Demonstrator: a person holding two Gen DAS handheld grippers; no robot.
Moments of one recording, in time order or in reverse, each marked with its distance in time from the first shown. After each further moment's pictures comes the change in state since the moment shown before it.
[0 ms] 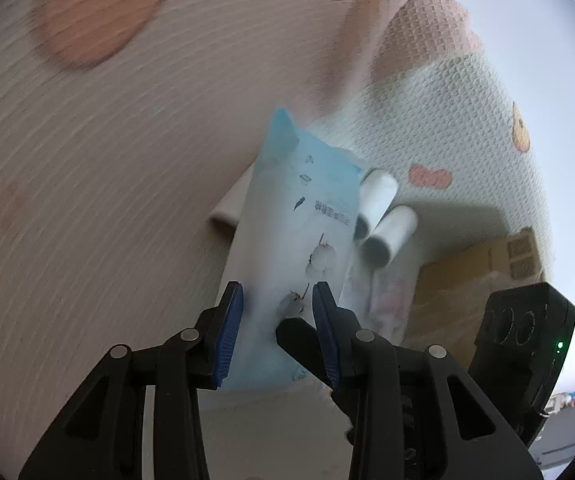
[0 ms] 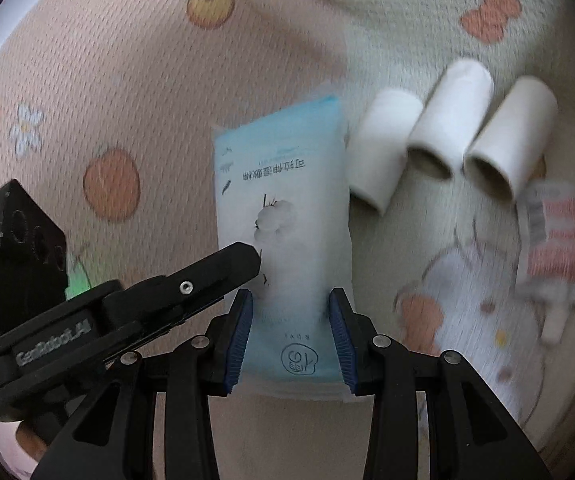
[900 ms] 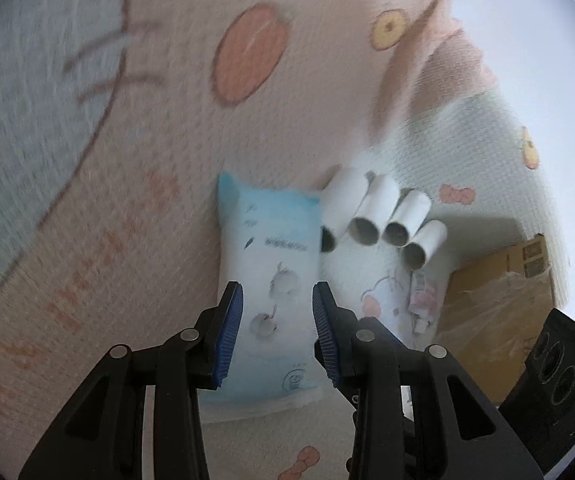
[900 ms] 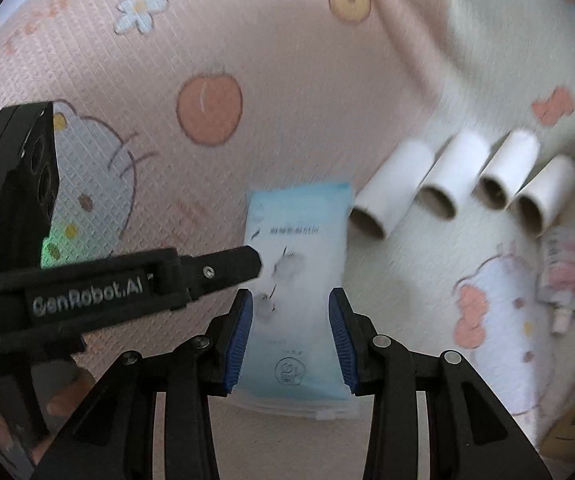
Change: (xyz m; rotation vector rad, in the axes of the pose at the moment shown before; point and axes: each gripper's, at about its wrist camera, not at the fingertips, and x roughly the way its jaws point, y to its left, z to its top) left arm -0.075 0.031 -0.008 0.004 -0.105 0.126; right arm -0.020 0.077 -0.043 -0.310 -0.116 -0.107
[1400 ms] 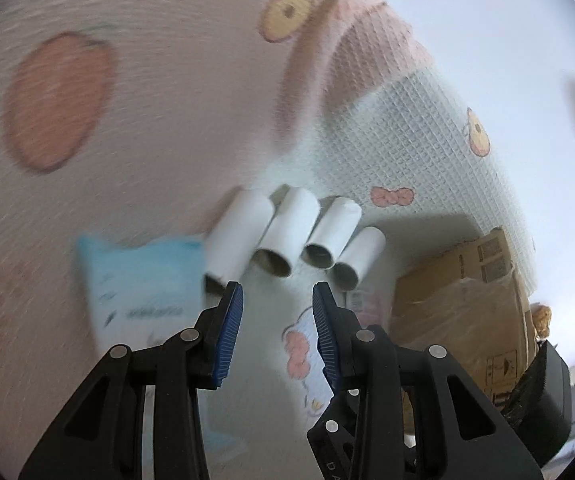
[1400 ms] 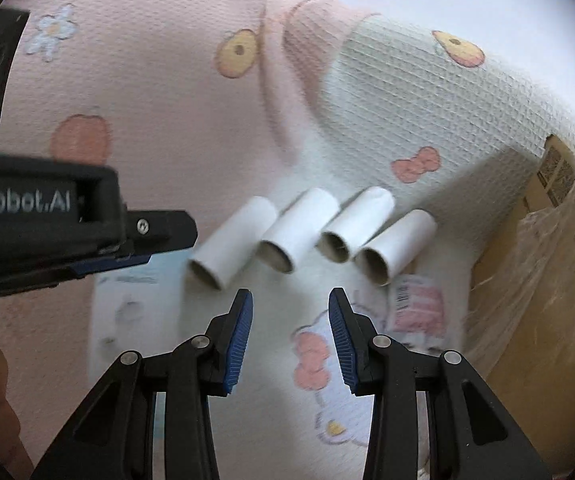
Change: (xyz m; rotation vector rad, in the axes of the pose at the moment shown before) left arm 0.048 -0.064 0.035 0.125 0.011 -0.193; right arm 0.006 -0.043 0.022 0.008 -0.128 -0.501
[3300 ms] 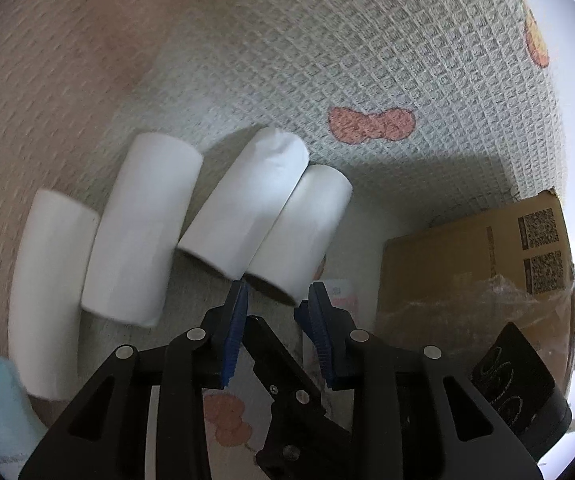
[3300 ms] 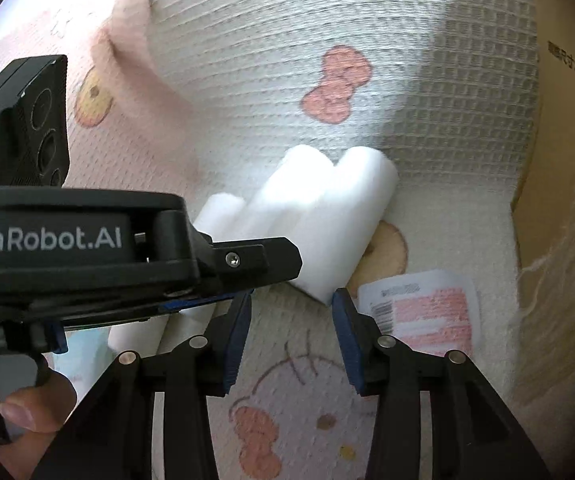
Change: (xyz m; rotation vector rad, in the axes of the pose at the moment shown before) left arm 0.150 -0.055 0.024 0.132 0.354 -0.082; right arm 0.100 -0.104 0.001 0.342 0.058 0.209
